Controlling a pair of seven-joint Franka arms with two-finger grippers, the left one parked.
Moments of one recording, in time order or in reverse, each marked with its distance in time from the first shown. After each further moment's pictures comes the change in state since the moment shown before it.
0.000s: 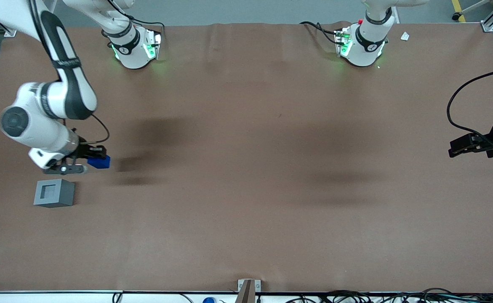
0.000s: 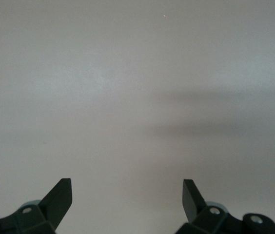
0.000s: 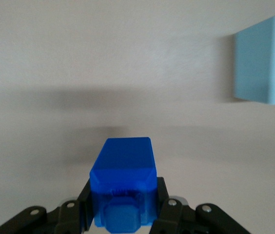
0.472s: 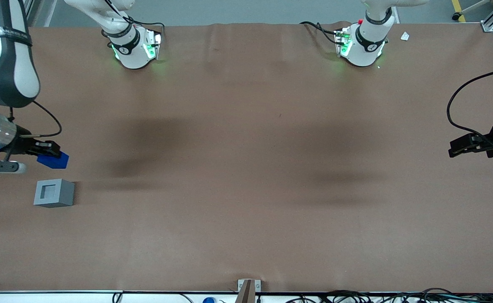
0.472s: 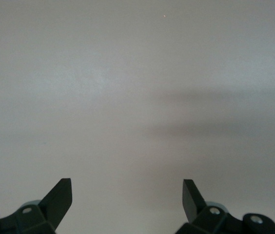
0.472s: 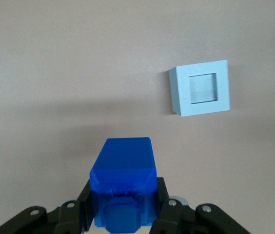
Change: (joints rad) arm -0.078 -0.034 -0.011 0.252 -0.001 -0.241 -0.047
